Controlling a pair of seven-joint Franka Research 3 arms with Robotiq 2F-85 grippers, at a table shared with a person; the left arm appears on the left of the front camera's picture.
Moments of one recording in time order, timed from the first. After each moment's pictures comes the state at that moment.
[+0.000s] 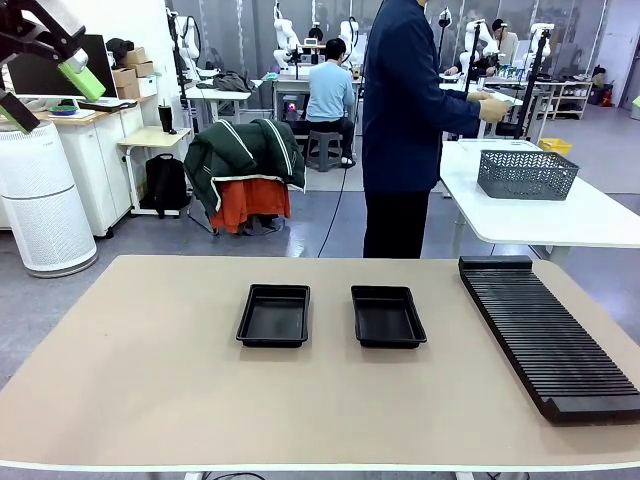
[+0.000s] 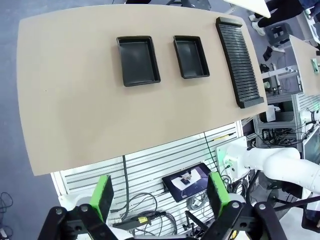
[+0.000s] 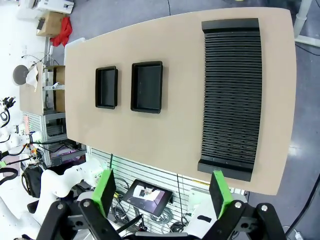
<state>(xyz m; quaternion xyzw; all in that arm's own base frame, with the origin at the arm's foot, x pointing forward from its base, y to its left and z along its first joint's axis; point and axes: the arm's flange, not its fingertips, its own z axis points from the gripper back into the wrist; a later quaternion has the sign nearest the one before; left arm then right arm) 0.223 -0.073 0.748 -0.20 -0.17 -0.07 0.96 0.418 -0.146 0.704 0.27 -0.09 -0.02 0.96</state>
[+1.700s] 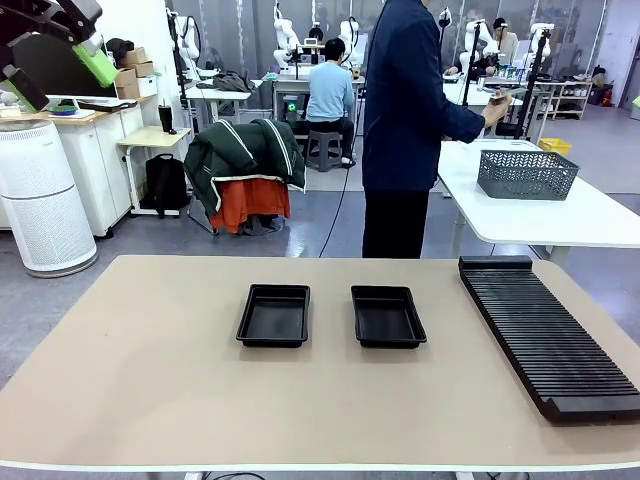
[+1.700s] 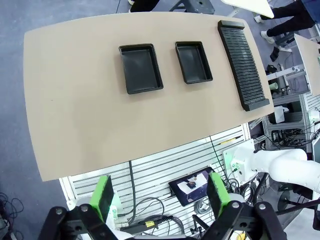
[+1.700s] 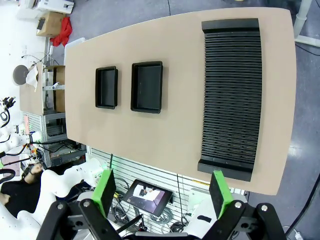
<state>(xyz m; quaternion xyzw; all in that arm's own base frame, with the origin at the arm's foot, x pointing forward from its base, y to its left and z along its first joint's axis) 0.221 -0.093 0.765 -0.18 -0.19 -0.09 0.96 0.418 -0.146 0.704 0.27 -0.09 -0.02 0.96</state>
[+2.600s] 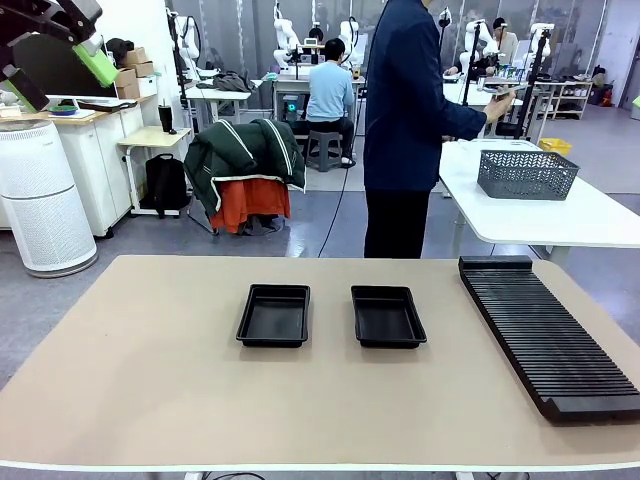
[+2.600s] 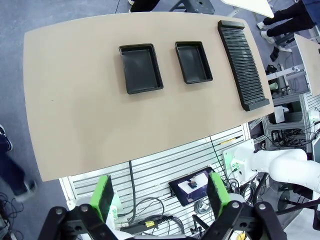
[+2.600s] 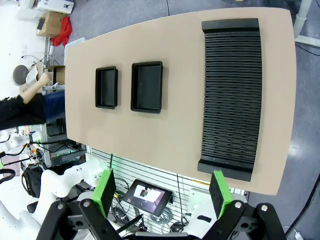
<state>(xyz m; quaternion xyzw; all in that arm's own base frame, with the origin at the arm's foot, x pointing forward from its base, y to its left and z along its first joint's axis) 0.221 -0.093 0.765 -0.18 -0.19 -0.09 0.96 0.418 -0.146 0.704 0.27 -0.09 -0.02 0.96</state>
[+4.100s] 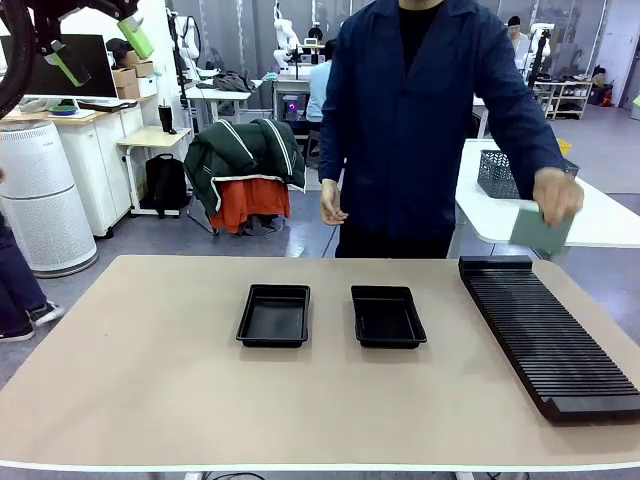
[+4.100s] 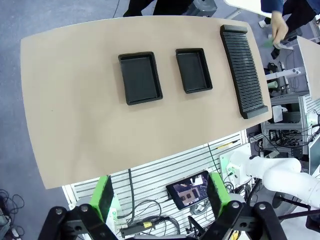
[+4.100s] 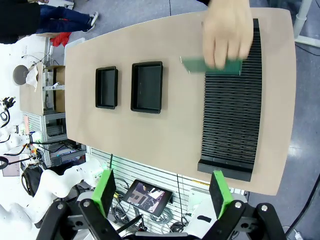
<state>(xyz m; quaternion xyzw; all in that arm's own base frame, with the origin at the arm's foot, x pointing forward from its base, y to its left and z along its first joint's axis) 0.300 -0.104 0.785 -0.18 -0.16 -0.08 0.97 0.418 -0.146 0.705 0.27 -0.09 -0.02 0.96</state>
